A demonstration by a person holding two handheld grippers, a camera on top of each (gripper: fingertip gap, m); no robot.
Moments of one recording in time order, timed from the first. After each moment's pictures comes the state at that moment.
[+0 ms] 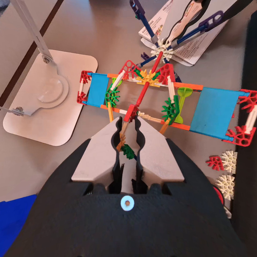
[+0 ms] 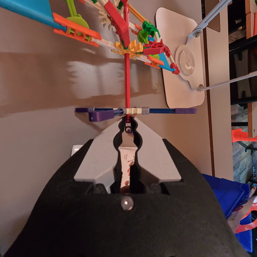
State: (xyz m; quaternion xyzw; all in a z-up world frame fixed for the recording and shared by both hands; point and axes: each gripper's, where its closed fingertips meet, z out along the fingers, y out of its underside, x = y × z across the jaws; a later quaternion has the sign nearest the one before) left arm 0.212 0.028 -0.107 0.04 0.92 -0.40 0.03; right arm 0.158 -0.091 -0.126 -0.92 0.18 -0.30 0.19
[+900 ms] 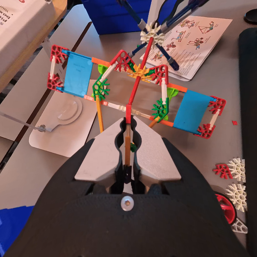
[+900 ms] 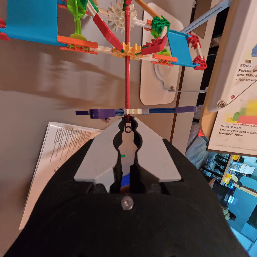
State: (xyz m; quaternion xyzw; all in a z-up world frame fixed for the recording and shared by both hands) left arm 0.214 0.023 -0.079 0.06 0.88 -0.46 0.07; right arm 0.171 -0.105 -0.064 -0.94 0.10 -0.32 0.07
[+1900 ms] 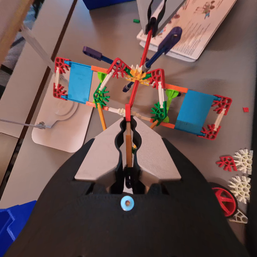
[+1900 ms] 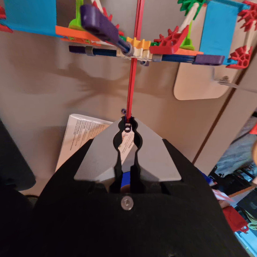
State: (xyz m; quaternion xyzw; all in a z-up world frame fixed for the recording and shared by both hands) left arm 0.209 0.025 -0.095 0.09 0.91 -0.39 0.10; right arm 0.164 -0.103 -0.102 -0.98 0.12 -0.15 -0.01
